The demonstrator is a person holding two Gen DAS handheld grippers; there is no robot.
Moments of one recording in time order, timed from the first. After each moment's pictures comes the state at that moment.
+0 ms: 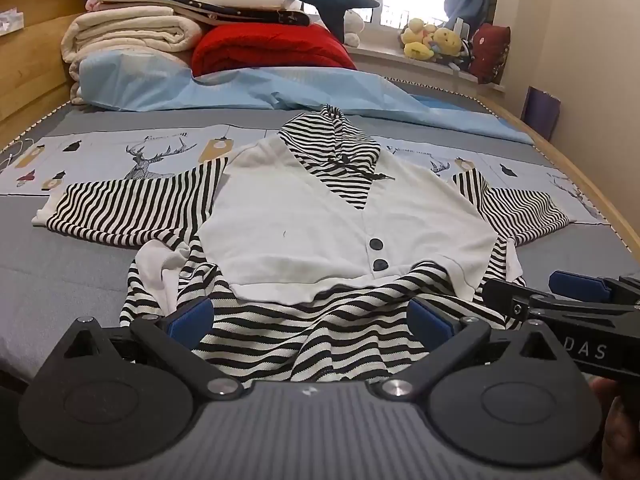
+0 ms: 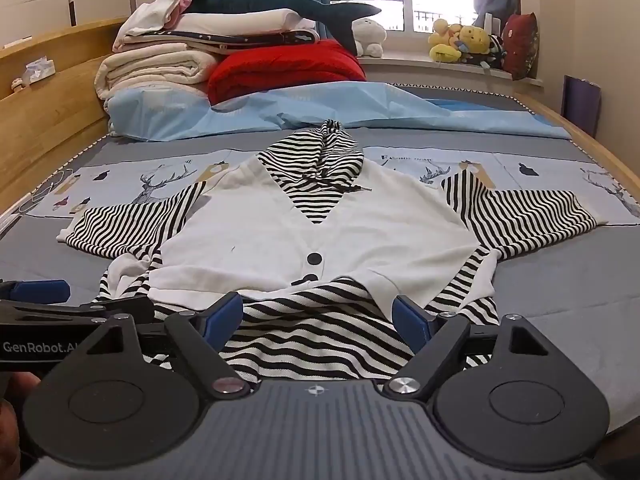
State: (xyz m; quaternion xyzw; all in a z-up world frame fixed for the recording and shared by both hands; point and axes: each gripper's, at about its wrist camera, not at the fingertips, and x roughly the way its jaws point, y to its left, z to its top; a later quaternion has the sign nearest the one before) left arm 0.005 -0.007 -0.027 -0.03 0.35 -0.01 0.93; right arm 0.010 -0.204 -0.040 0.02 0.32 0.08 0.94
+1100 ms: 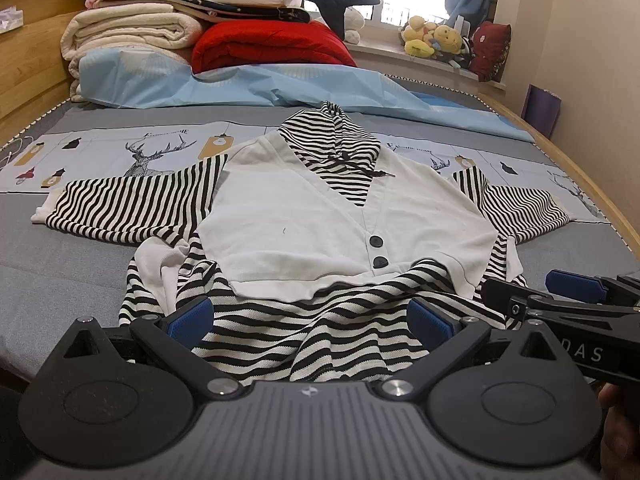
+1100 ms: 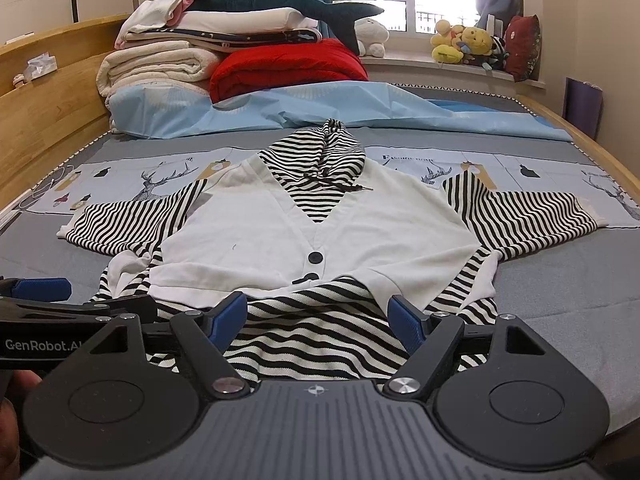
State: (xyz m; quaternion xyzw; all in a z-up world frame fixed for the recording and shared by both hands) left arm 0.006 -0.008 -0.028 -0.03 0.36 -0.01 0.93; right arm 0.009 -0.202 -0.038 0.01 0.31 0.09 0.95
